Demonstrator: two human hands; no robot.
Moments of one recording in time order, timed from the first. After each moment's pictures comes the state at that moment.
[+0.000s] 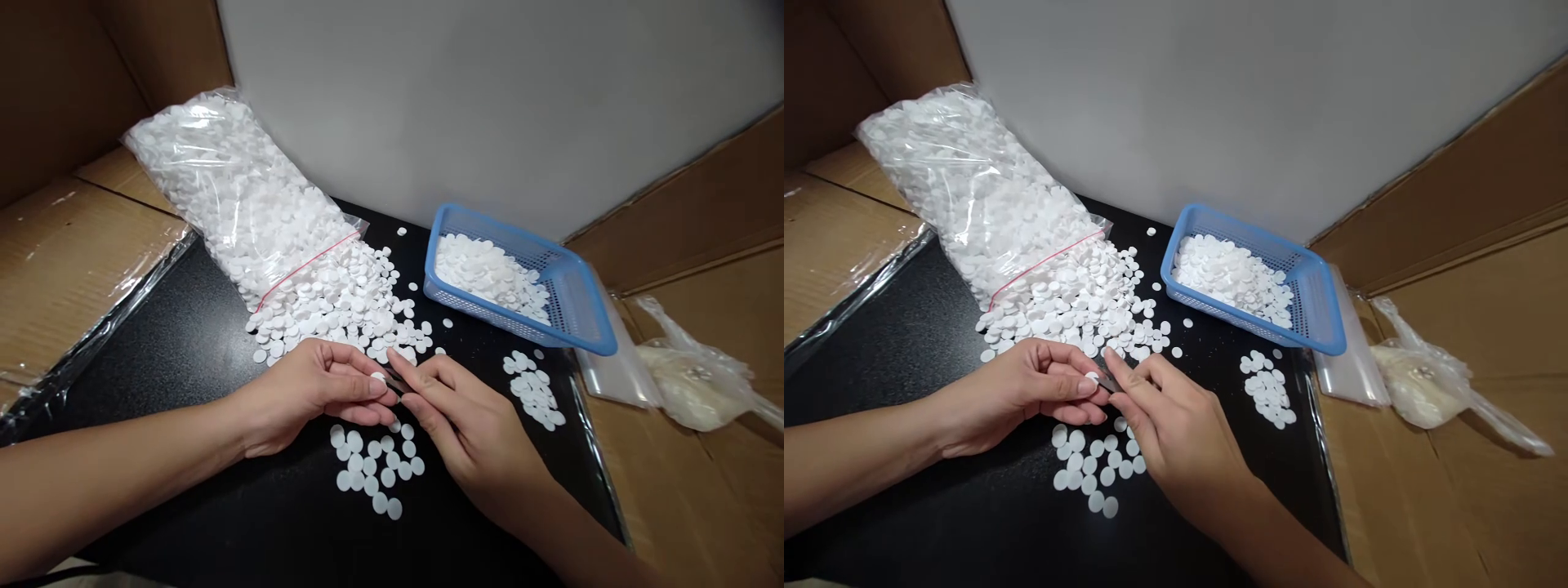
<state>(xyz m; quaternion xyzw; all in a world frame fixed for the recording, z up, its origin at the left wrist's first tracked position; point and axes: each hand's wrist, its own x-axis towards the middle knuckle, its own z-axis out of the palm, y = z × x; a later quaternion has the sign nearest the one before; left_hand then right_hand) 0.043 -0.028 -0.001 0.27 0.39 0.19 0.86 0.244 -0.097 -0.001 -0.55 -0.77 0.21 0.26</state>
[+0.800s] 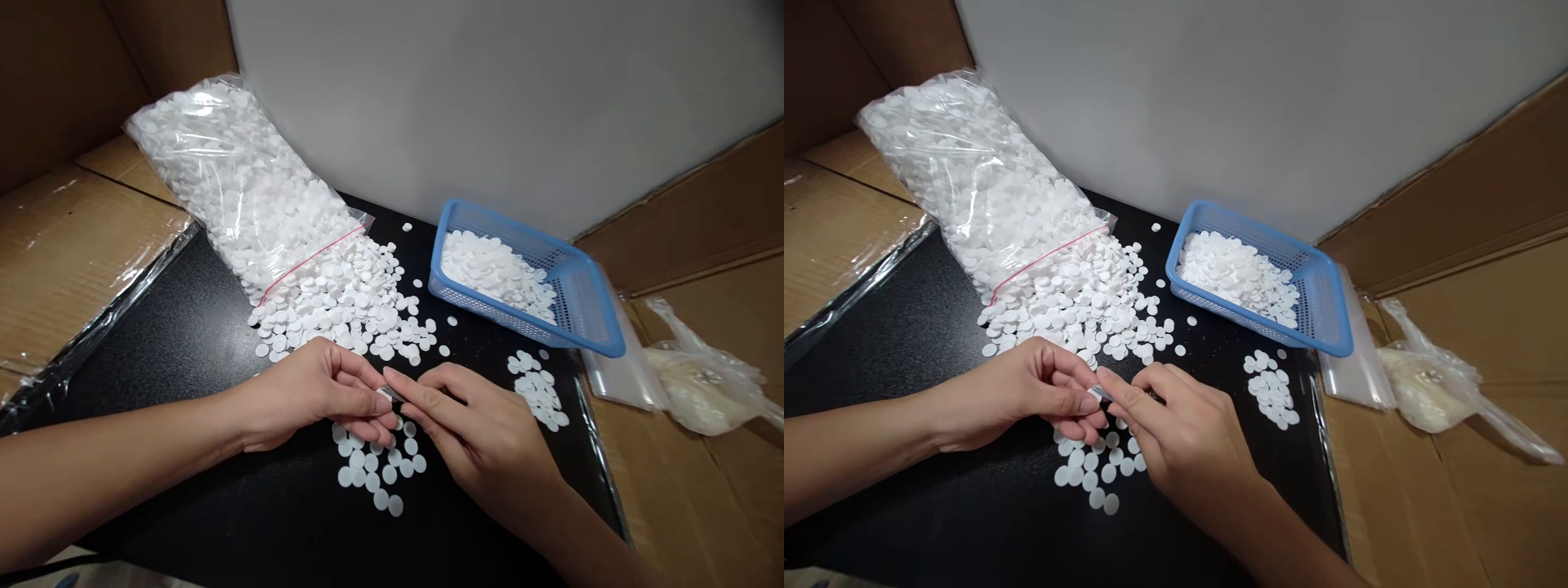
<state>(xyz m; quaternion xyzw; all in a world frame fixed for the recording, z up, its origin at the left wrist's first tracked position) 0.042 -0.027 0.003 0.35 0.37 0.12 0.85 0.245 -0.096 -0.002 -0.47 -0.83 0.08 0.29</state>
